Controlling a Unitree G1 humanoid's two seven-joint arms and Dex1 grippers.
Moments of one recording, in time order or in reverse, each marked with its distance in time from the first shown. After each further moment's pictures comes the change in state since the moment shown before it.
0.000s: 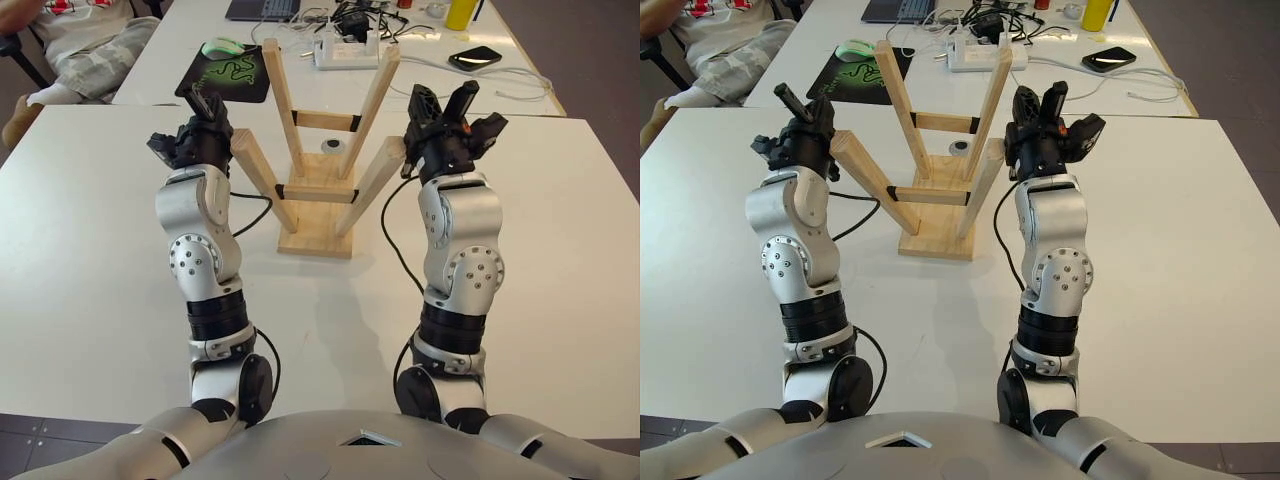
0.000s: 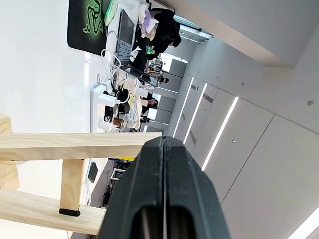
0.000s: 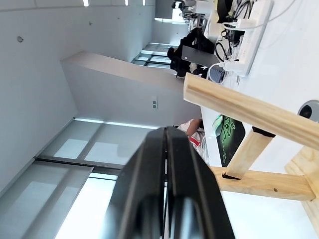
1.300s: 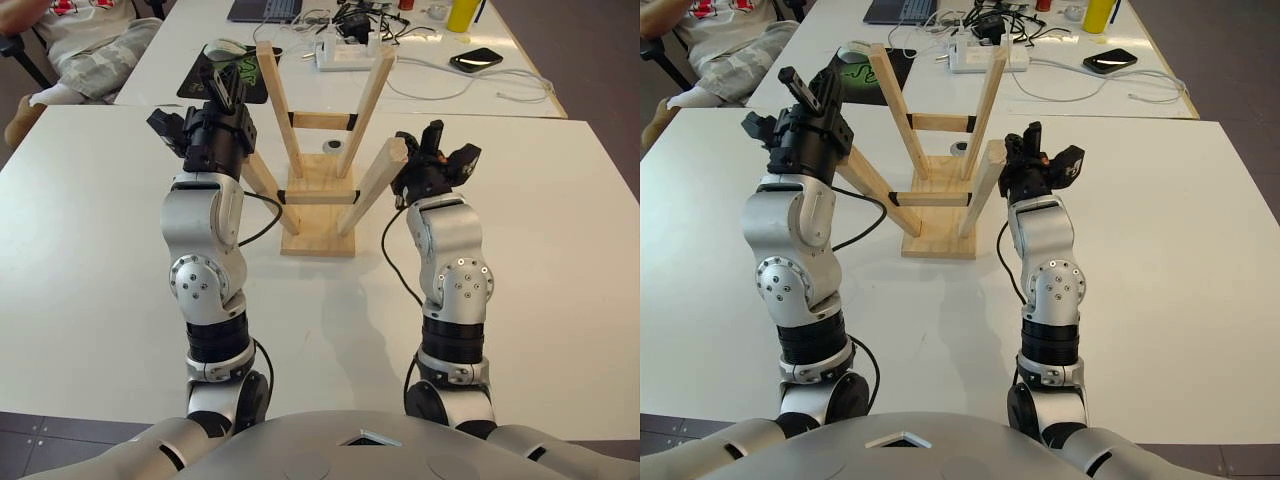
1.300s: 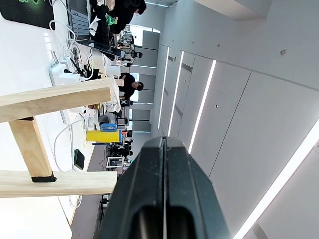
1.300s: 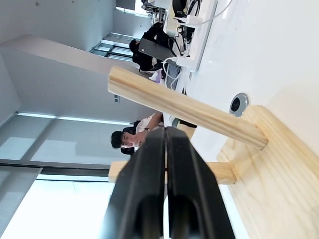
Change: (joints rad) left arm 0.084 0.024 -0.159 -0.203 0.020 0.049 -0.026; right arm 0.083 -0.057 0.080 0.051 -0.078 0.029 -0.077
